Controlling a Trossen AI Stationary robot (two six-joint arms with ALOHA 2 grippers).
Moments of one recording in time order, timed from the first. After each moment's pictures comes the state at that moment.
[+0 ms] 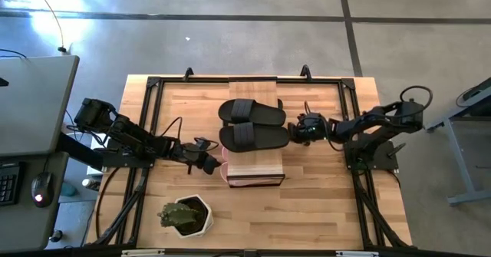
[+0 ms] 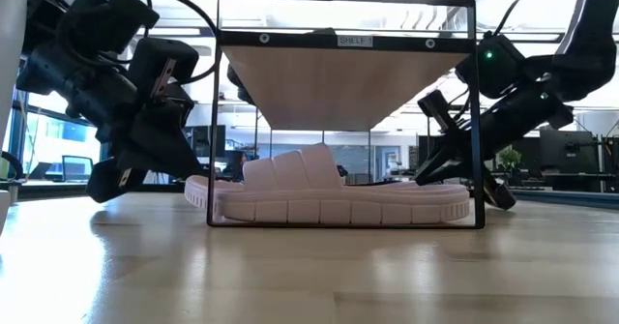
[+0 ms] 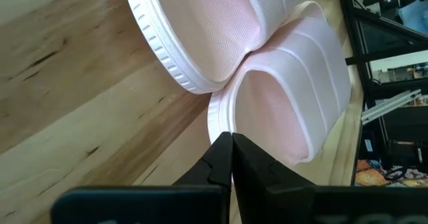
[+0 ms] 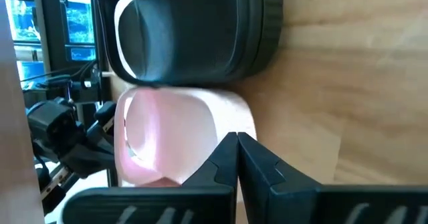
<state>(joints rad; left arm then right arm) -0.09 1.46 0.30 0.54 -0.13 -1.21 -0.29 1.49 0.24 0.68 -0.15 1.35</state>
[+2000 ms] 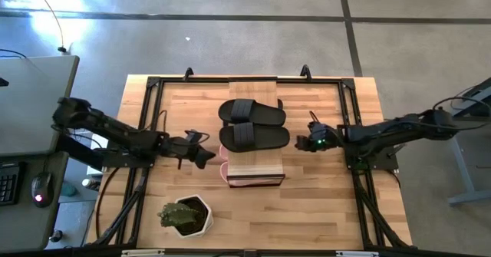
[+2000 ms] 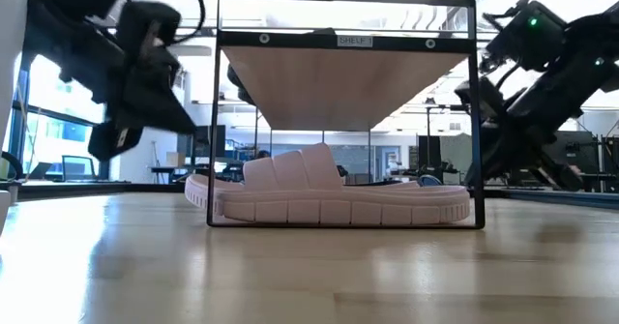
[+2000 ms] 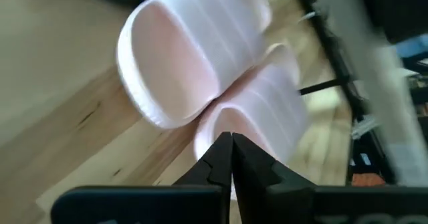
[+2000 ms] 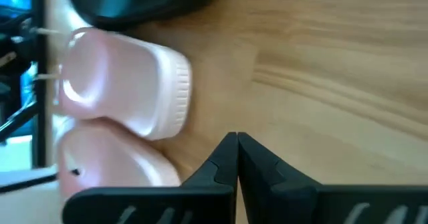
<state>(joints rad) -0.09 1.13 0.30 0.25 -0.23 -1.12 -0.08 1.06 0.23 0.07 0.05 1.33</state>
